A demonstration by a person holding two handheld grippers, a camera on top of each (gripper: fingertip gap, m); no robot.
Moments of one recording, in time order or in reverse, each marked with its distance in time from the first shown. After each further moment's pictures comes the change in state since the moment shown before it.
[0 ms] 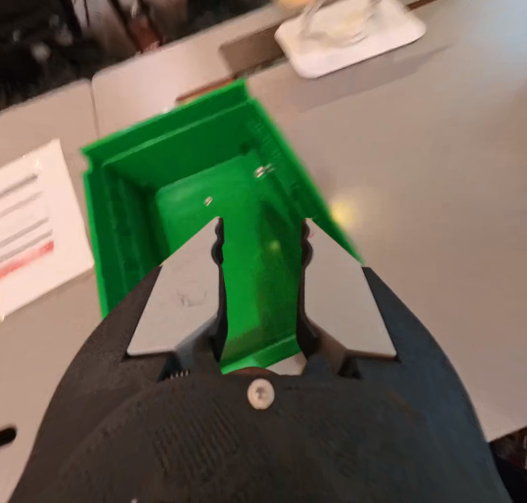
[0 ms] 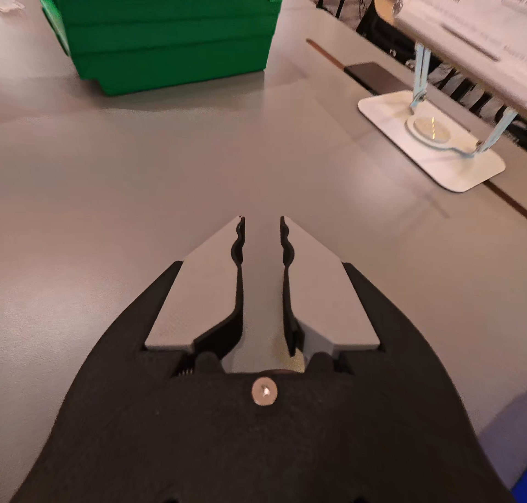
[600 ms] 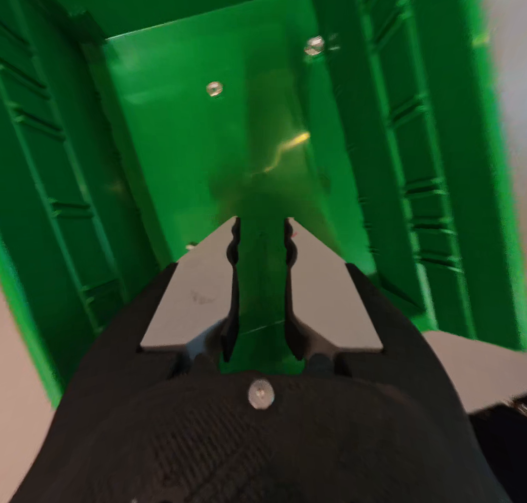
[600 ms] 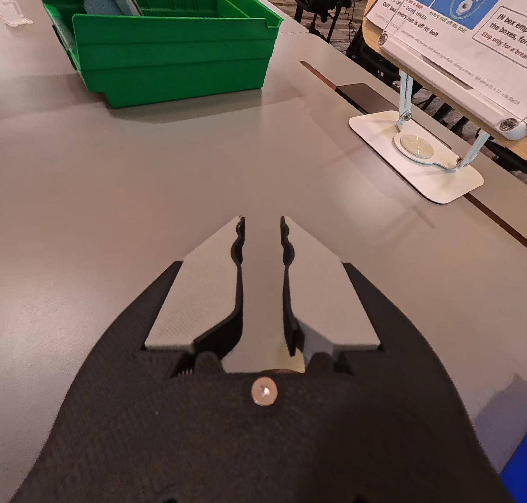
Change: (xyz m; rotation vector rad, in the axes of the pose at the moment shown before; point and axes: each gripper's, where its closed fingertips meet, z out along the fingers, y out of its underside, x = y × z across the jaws) left arm -0.037 0.088 0.062 -0.417 0.080 -0.211; right arm -0.002 -0.008 -0.011 0.042 0.022 -0.024
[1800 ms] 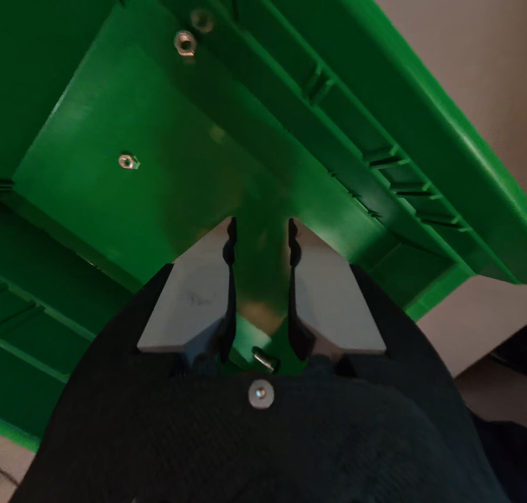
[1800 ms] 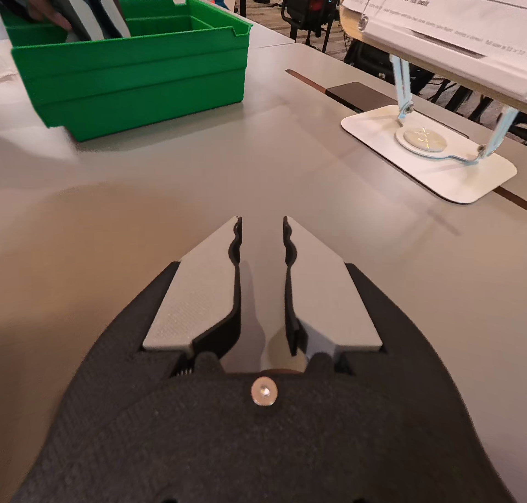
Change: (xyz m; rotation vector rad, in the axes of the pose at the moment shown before) left arm 0.027 -0.009 0.023 -0.195 0.182 0.521; right arm 0.032 0.005 0.052 0.064 -0.021 0.122
